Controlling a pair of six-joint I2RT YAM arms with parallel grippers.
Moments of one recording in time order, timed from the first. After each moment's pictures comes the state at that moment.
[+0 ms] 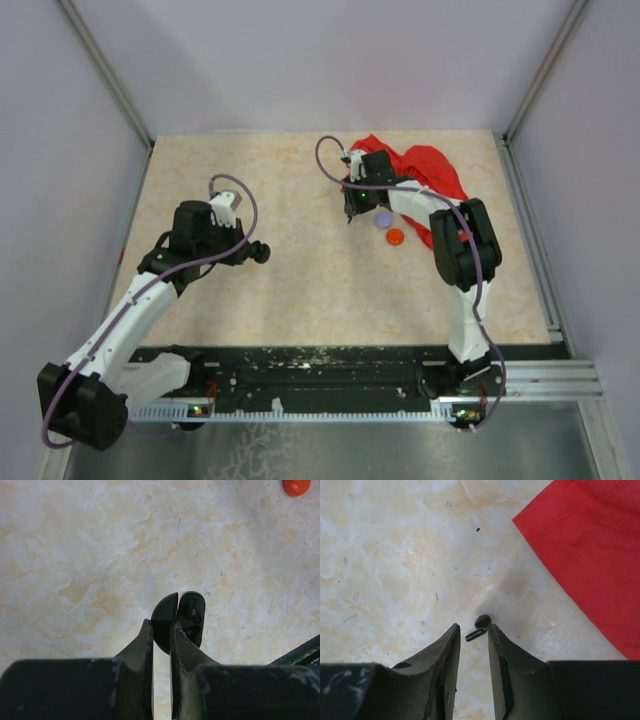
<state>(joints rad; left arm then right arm) -0.33 1.01 0.80 -0.44 0.21 -0.16 0.40 2.04 1.46 -0.25 -0.25 0.00</state>
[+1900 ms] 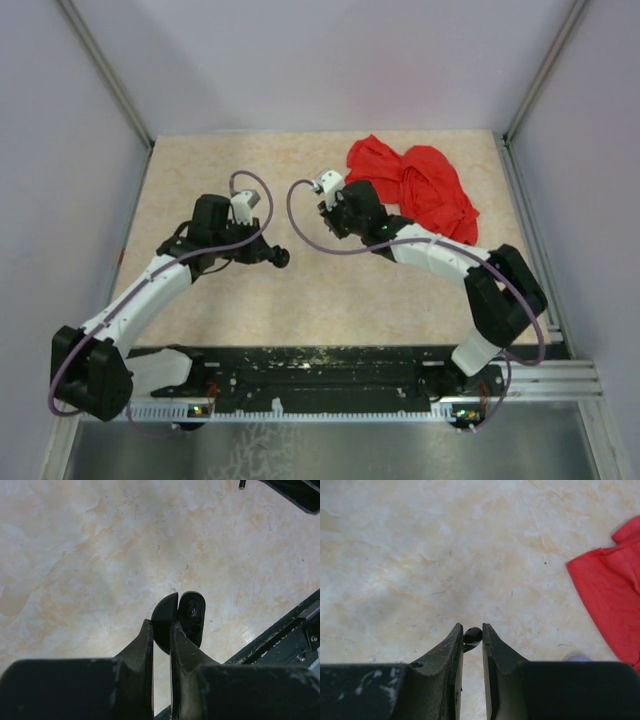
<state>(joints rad) -0.37 1.16 0.84 -0.41 0.34 -0.24 0.67 1.65 1.09 0.00 -0.04 -0.16</state>
